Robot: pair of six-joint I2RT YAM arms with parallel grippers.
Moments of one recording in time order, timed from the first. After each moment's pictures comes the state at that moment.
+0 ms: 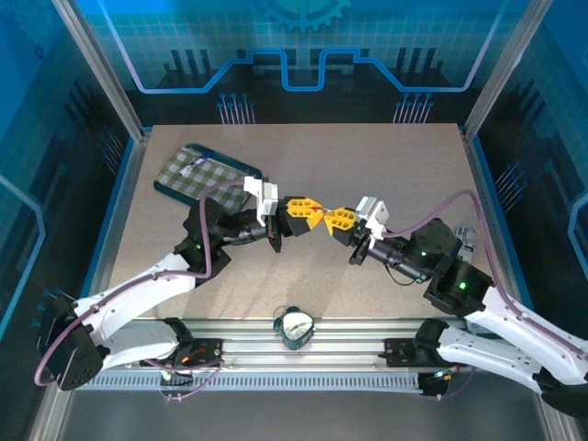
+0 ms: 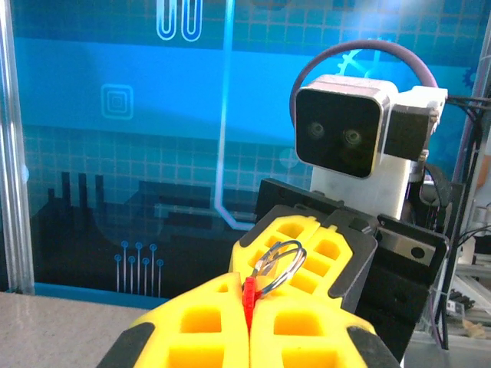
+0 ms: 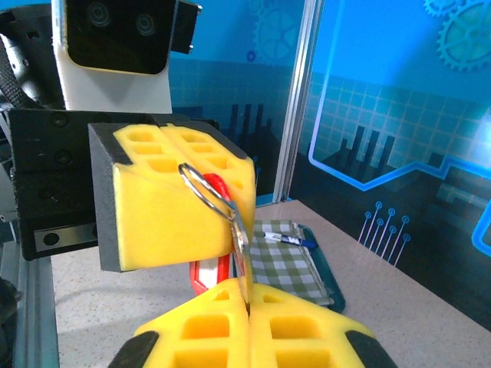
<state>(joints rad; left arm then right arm) -0.75 1.12 0.83 0.66 0.64 -0.30 0.93 0.74 0.86 -0.10 -0.02 -0.12</state>
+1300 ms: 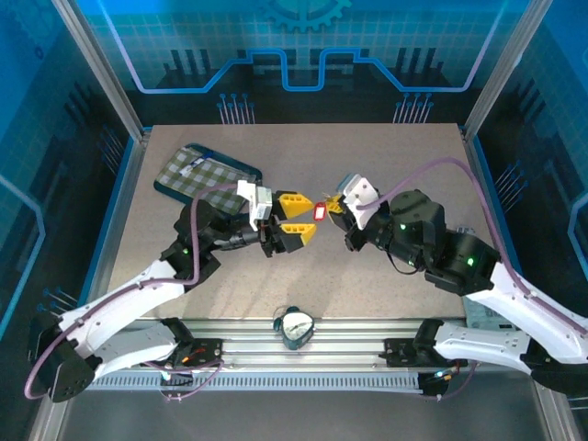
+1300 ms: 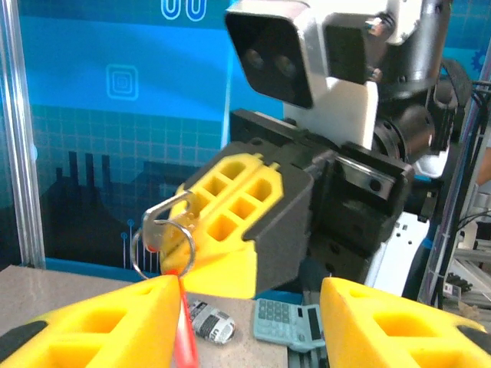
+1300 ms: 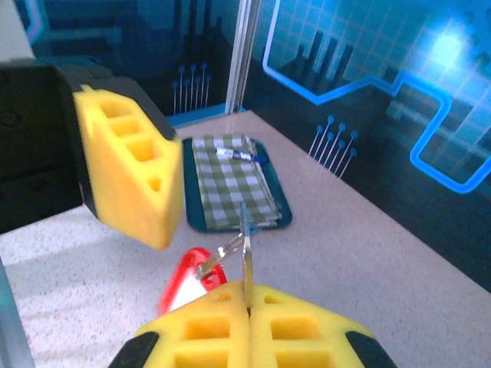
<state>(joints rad) -0.74 1.01 0.82 0.44 0.63 -0.22 0.98 0.98 1.30 -0.64 0.21 -0.13</state>
